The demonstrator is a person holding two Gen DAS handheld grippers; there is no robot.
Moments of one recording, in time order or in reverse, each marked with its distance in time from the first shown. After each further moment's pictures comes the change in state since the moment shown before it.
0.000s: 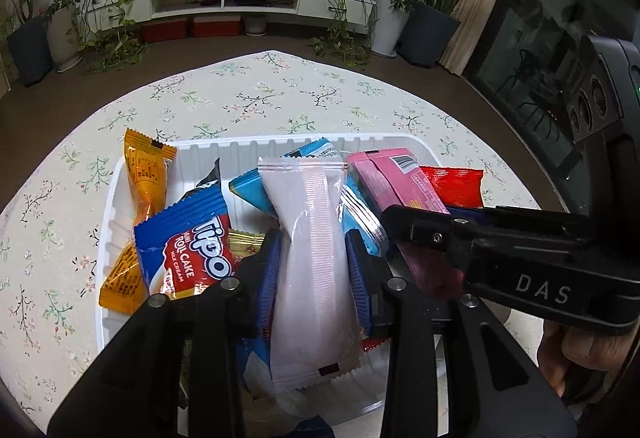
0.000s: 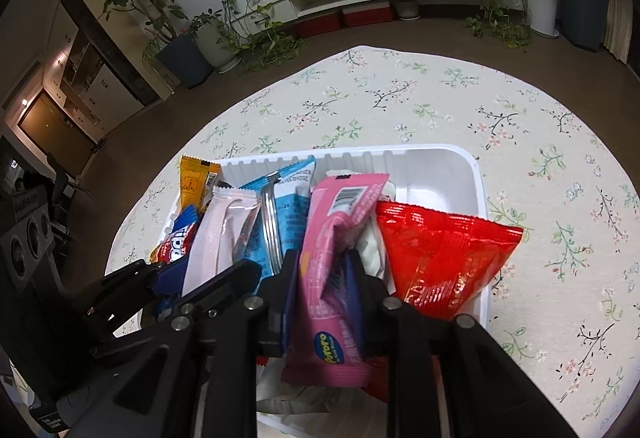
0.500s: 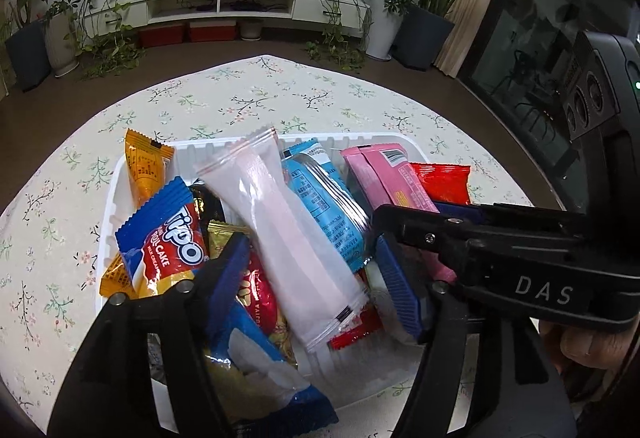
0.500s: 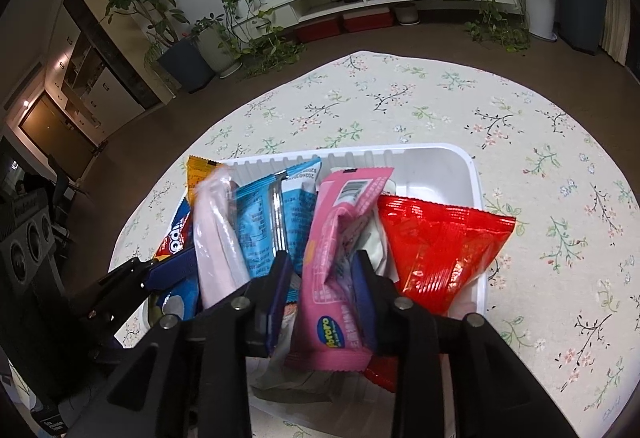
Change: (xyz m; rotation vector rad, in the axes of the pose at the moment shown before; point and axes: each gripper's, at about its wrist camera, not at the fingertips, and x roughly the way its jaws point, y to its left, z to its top) left arm -0.005 -0.002 -0.005 0.013 -0.016 -0.014; right arm -0.008 0.005 -0.005 -0.003 -0.020 -0.002
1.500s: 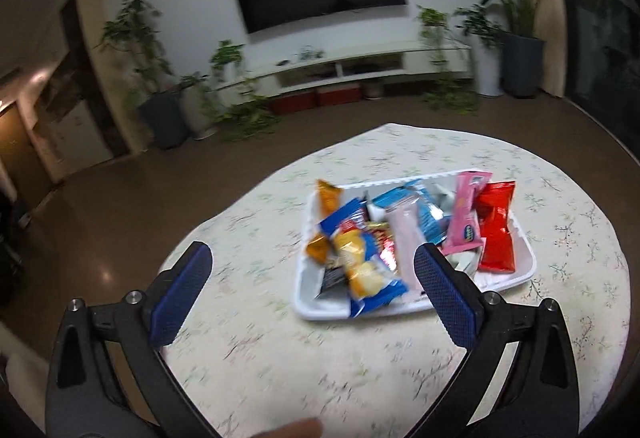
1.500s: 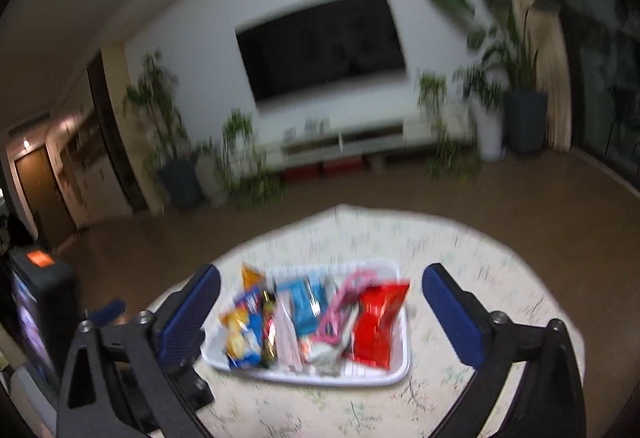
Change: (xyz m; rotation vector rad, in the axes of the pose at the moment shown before) left arm -0.181 -0.061 -0.054 0.025 -0.218 0.581; right arm -0.203 0.063 -0.071 -0.046 -0.610 -0.126
